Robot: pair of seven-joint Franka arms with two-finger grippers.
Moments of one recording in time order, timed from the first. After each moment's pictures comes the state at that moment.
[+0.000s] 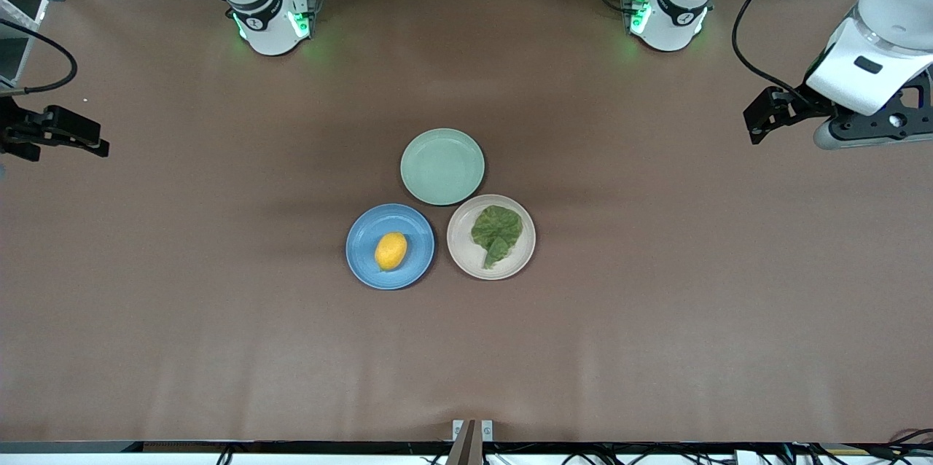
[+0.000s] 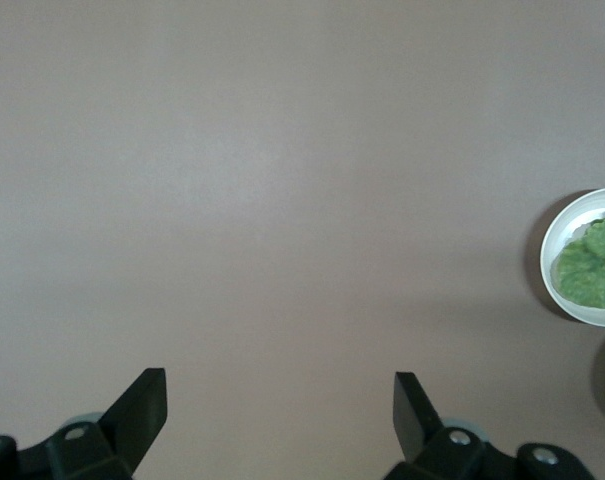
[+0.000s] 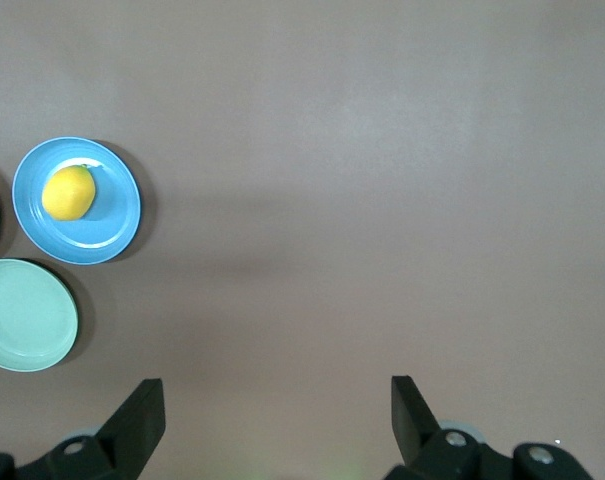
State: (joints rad) left arm -0.05 0.02 -0.19 -1.53 0.12 1.58 -0.26; right arm 0.10 0.24 -0.14 -1.18 0.04 1.33 -0.07
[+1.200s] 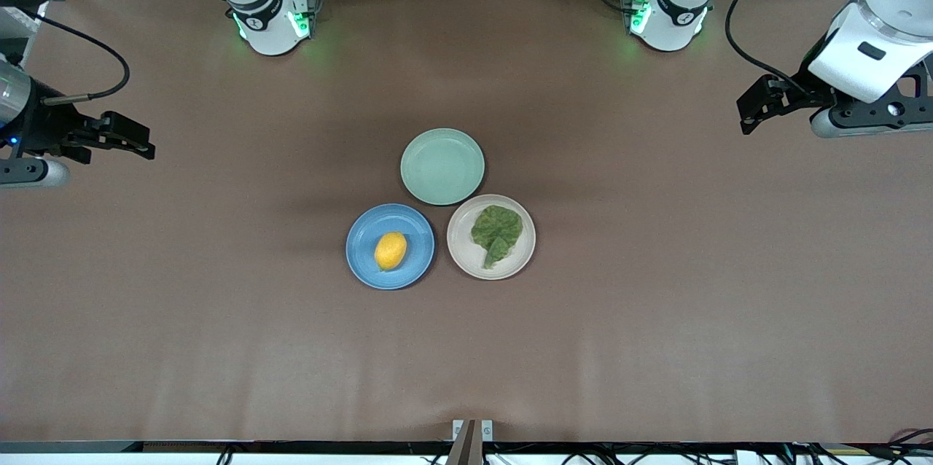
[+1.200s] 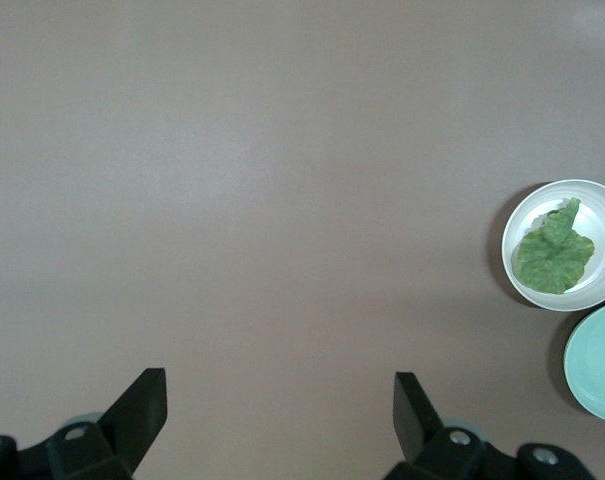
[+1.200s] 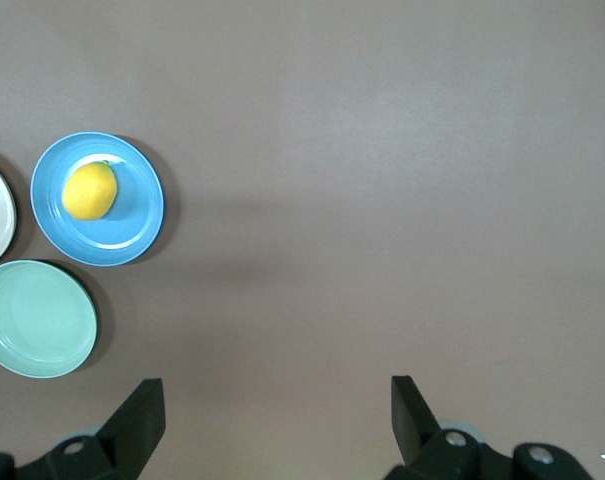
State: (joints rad) left arm -0.05 0.00 -0.18 -1.53 0.05 1.57 -0.26; right arm 0.13 0.14 -0.08 -1.40 0.04 1.47 0.00
